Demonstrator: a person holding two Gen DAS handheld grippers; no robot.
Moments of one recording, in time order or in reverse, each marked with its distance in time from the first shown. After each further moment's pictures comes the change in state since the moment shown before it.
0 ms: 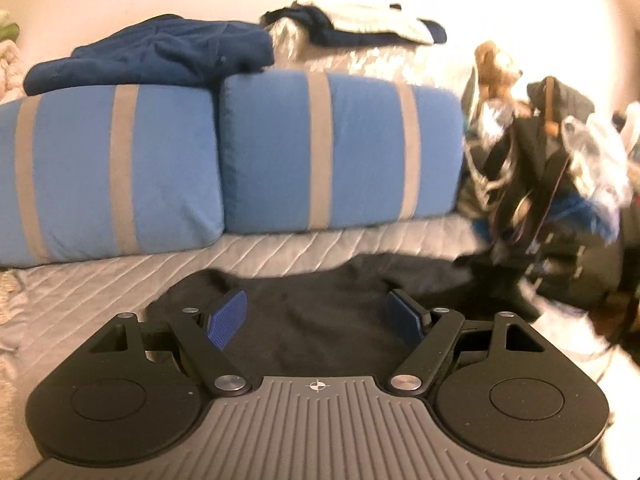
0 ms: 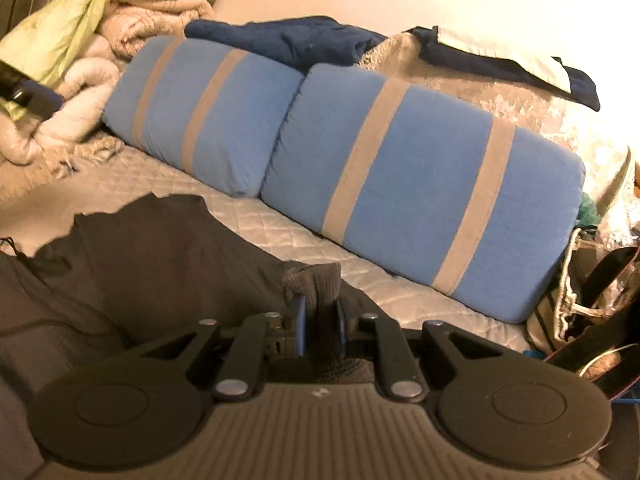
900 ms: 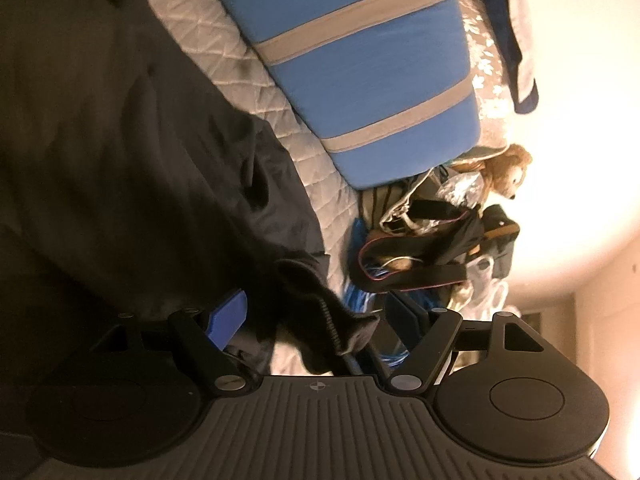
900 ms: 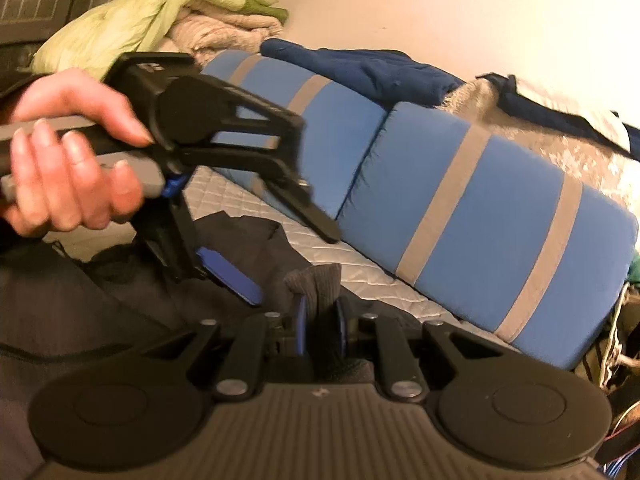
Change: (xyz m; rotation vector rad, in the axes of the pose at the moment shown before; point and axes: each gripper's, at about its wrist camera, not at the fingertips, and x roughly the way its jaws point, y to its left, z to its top) left arm 0.167 0.027 -0.064 -0.970 0.356 -0.507; right arm -0.001 0.079 0.010 -0.133 -0.090 0.107
